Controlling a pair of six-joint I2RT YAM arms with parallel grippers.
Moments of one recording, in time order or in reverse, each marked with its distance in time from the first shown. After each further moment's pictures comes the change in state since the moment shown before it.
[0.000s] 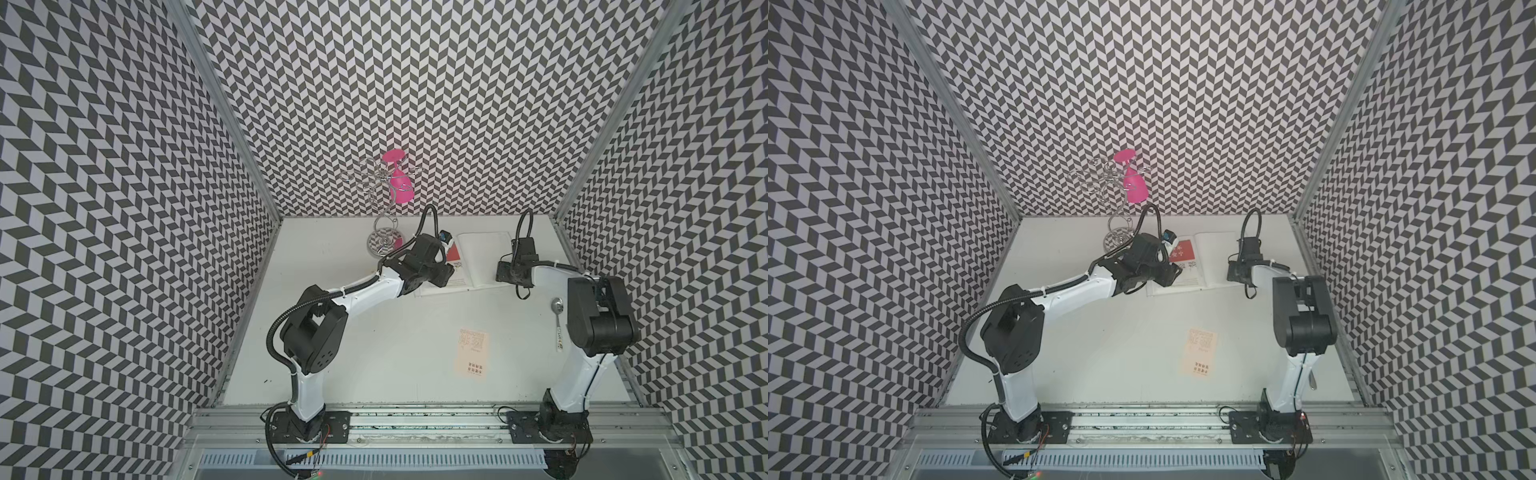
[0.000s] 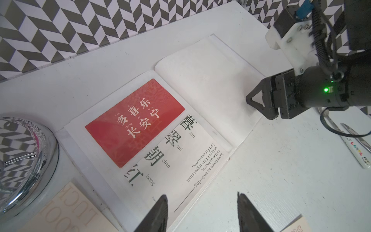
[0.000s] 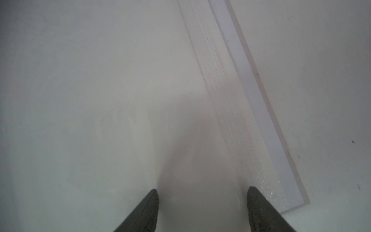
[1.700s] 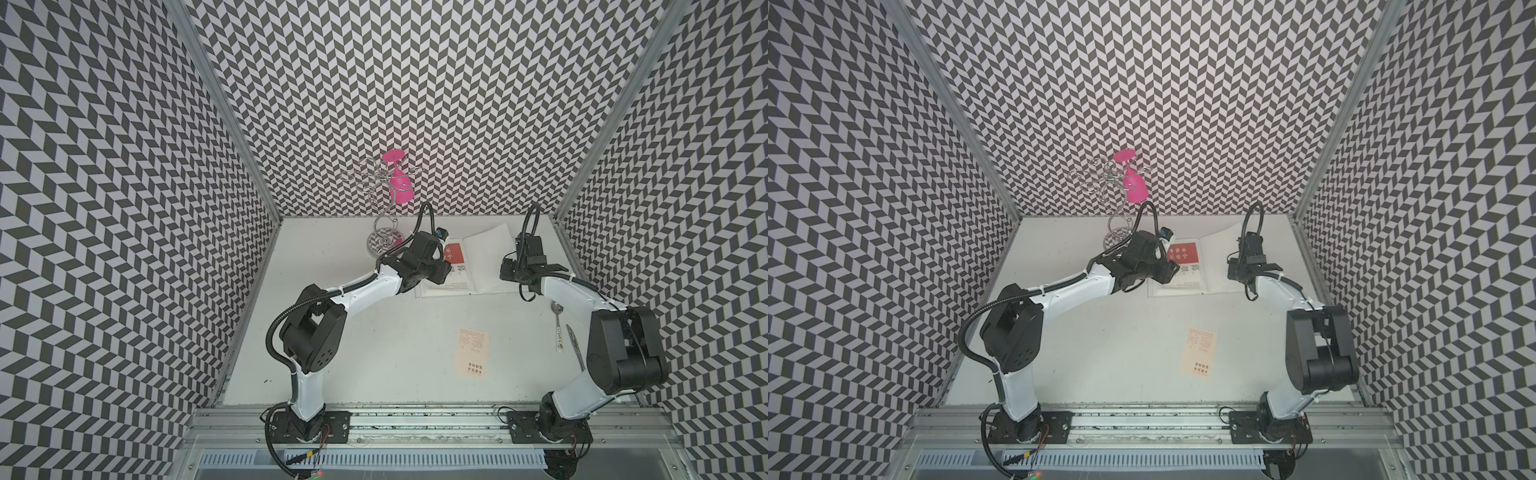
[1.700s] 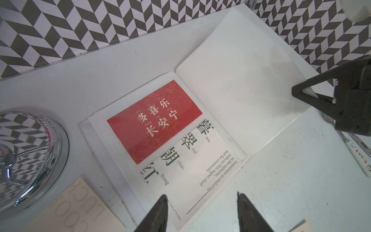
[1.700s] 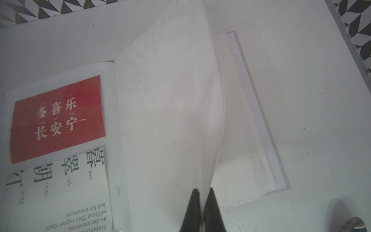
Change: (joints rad) left arm 0.014 0.002 0.012 -0.017 -0.007 -0.021; right arm 0.040 -0.282 -0.092 -0.071 0.015 0.031
